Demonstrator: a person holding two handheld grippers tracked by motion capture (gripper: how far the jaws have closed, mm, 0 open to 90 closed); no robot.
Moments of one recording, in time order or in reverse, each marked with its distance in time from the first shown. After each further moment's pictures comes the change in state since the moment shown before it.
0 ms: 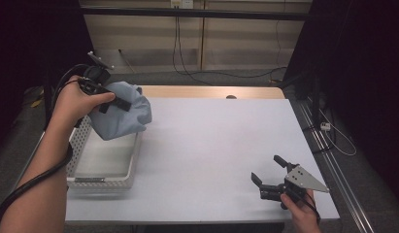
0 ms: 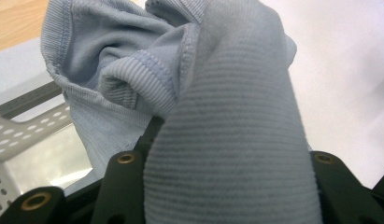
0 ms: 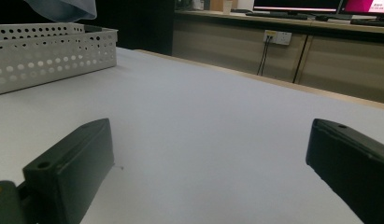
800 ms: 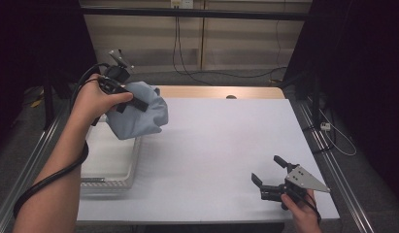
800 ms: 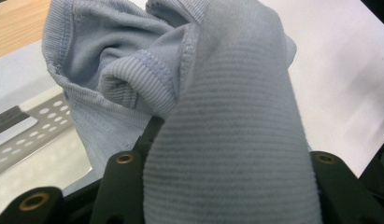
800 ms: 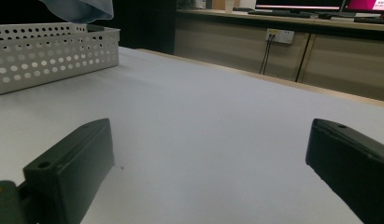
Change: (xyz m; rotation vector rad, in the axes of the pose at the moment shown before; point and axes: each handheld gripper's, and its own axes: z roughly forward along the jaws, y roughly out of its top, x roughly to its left) left arm -0.033 0.020 0.021 0.018 -0.053 0.072; right arm 0.000 0.000 -0.001 0.003 0.010 0.005
